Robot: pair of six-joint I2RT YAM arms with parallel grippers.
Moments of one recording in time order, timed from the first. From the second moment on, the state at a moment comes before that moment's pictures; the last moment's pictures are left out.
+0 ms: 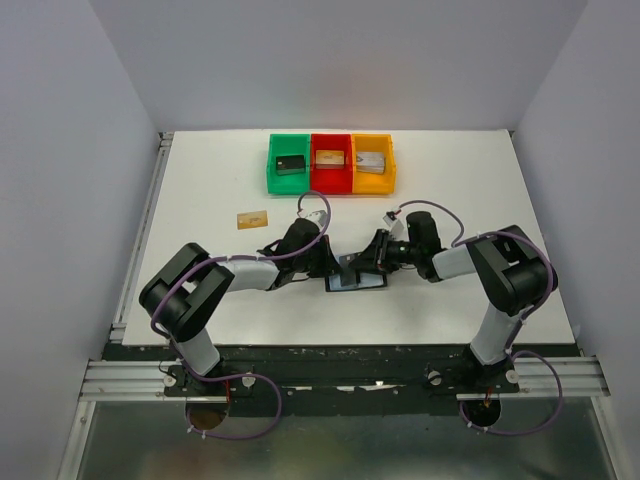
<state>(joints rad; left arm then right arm) -0.70 1.68 0.73 0.28 0.22 -0.75 0.39 1.80 0.61 0.59 -0.80 0.91</state>
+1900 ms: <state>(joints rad) -0.71 1.64 0.71 0.24 0.17 -0.75 0.39 1.67 0.66 0.21 -0.76 0.68</state>
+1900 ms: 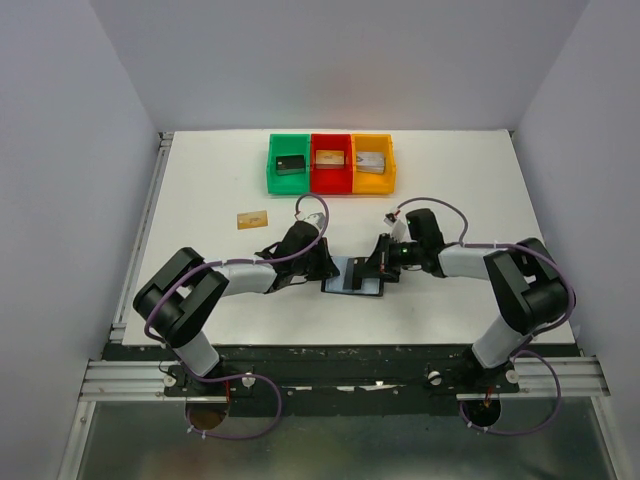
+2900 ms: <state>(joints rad) -0.72 1.59 0.69 0.19 0.14 -0.73 0.38 1.40 0.70 -0.16 -0.51 0.52</state>
